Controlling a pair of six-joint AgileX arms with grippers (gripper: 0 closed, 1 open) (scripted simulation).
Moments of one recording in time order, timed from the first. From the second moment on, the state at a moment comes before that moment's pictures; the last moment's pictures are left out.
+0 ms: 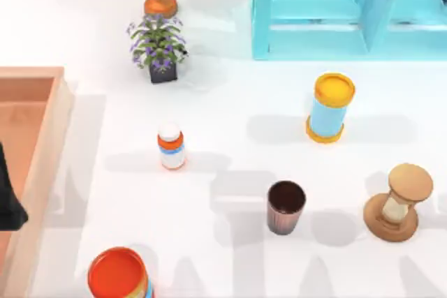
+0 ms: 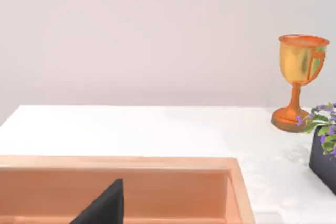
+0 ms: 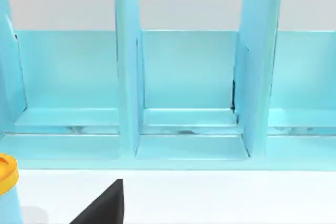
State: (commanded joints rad) left arm 0.00 0.00 0.00 0.00 0.00 0.00; right arm 0.00 0.00 0.00 0.00 0.00 0.00
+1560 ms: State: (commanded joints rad) left arm 0.00 0.00 0.00 0.00 0.00 0.00; right arm 0.74 1.75 1.43 -1.24 -0.03 -0.67
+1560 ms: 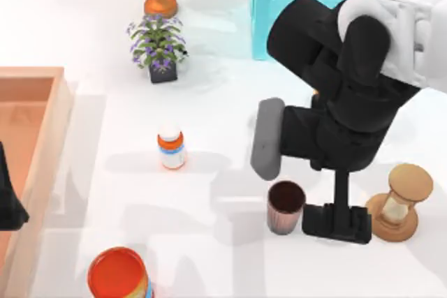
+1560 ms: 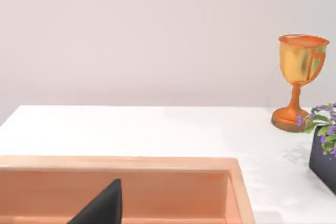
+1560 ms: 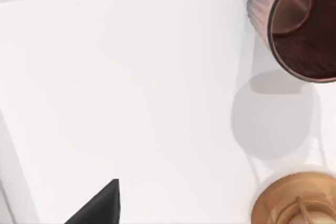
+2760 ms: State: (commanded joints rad) left arm 0.00 0.00 0.00 0.00 0.00 0.00; right arm 0.79 1.95 1.39 -1.00 0.00 -0.77
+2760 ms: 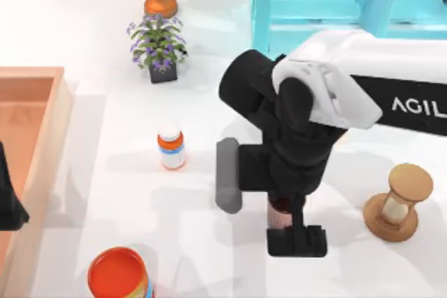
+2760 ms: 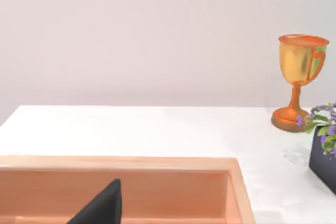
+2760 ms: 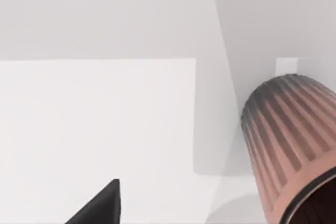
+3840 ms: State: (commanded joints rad) left arm 0.00 0.00 0.00 0.00 0.00 0.00; right arm 0.79 1.96 1.33 -0.94 0.00 -0.76
